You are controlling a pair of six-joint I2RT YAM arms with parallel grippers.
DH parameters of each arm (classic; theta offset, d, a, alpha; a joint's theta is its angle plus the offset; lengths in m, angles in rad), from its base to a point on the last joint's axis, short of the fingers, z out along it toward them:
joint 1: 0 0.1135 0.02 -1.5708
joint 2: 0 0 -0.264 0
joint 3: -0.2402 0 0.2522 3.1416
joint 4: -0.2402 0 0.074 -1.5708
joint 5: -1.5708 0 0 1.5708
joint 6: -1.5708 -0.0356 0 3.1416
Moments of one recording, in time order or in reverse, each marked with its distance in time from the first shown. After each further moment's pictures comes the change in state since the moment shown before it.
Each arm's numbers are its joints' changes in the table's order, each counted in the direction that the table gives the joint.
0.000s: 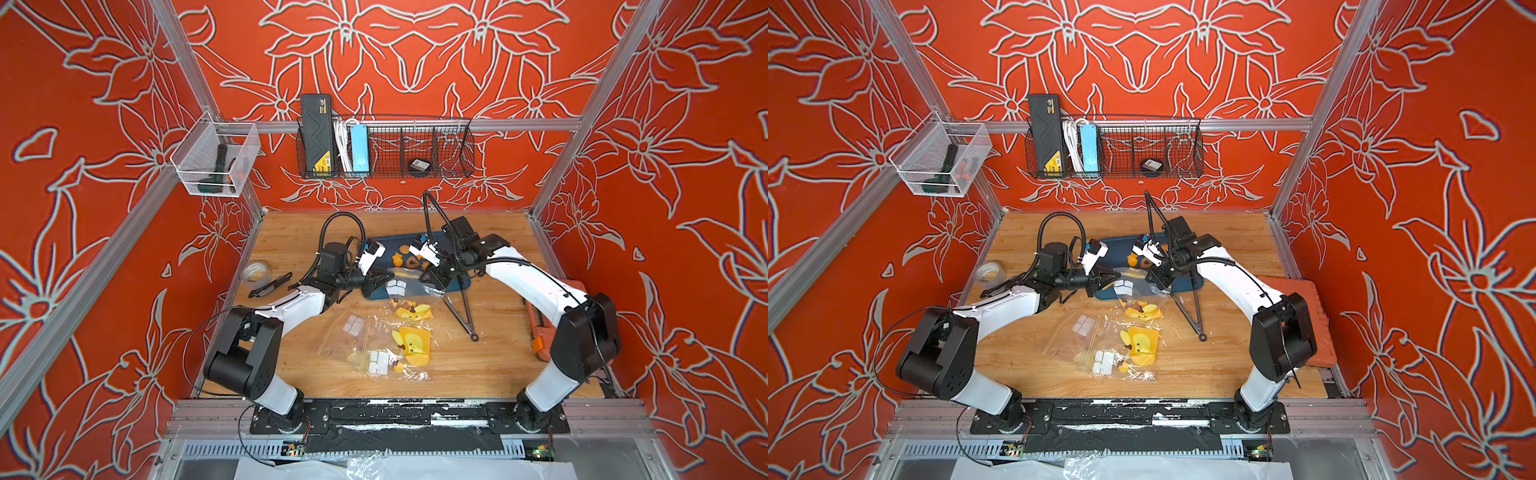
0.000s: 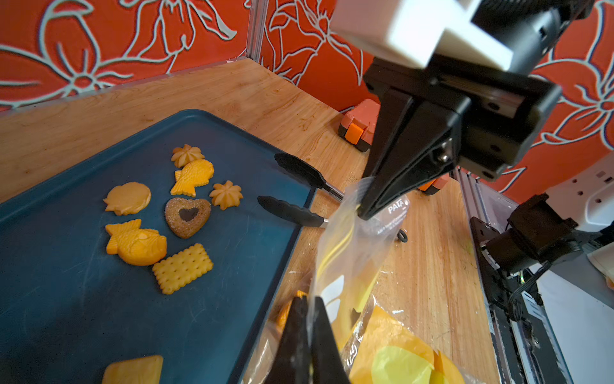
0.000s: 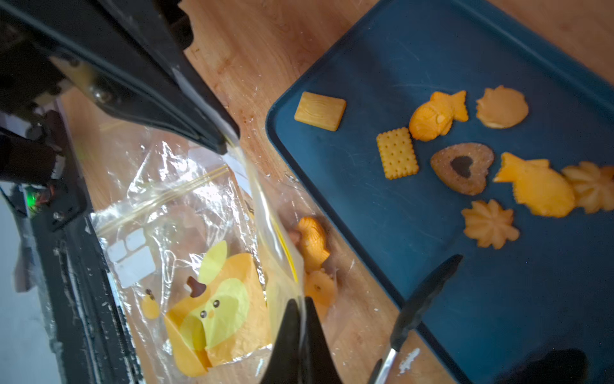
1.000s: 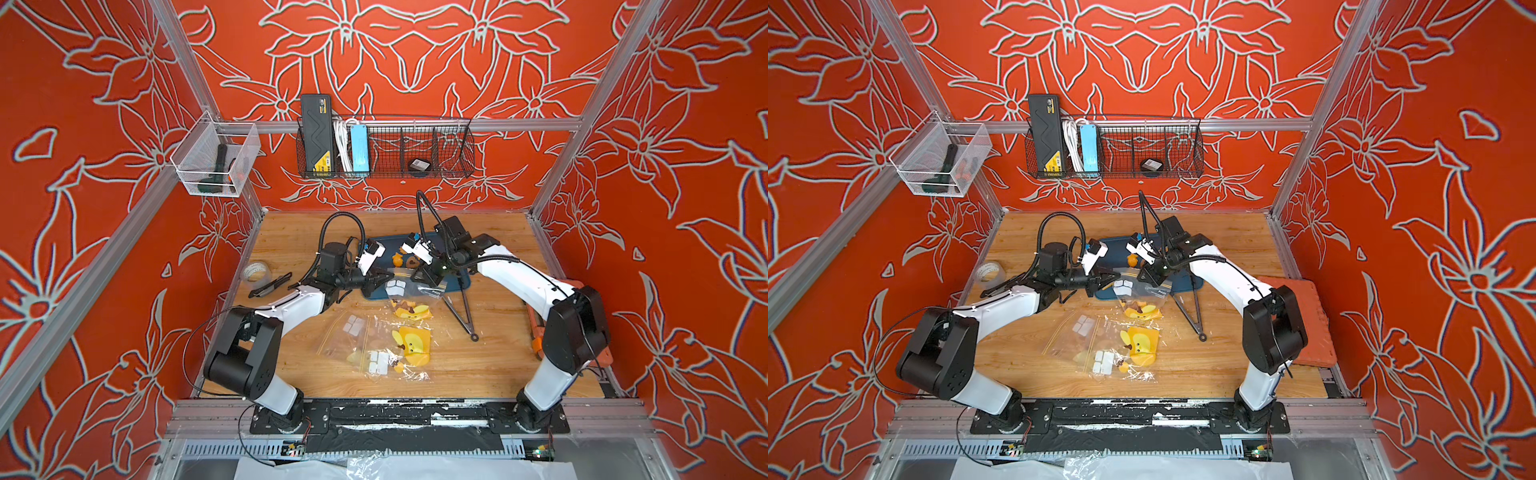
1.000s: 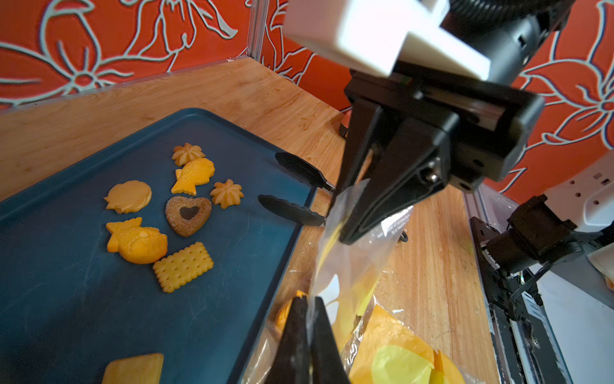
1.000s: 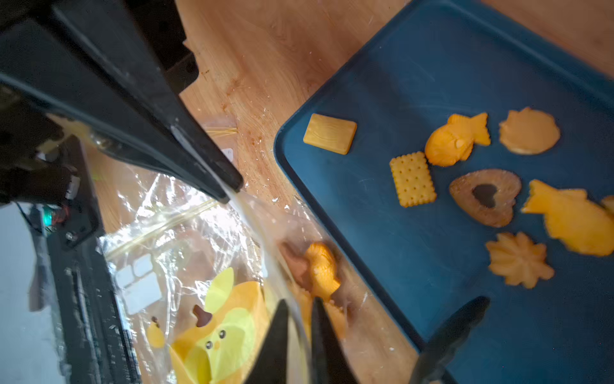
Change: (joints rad) left arm 0.001 0.000 0.000 -0.003 0.000 0.000; right arm 0.027 0.052 -0.018 0.082 0.035 -0.057
